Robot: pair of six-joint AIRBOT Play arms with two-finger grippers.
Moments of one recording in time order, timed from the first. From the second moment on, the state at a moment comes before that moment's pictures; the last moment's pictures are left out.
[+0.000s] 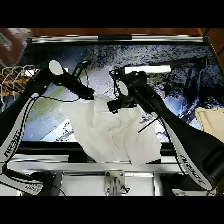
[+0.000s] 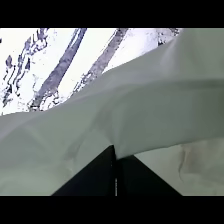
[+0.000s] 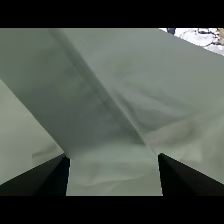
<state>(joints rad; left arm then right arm) -0.30 -1.67 1.63 1.06 -1.30 -1.28 0.66 -1.56 1.57 -1.61 1.37 1.84</state>
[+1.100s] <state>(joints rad) -0.27 -1.70 1.63 0.96 -1.26 -1.27 0.70 -1.67 1.56 -1.95 1.25 2.00</state>
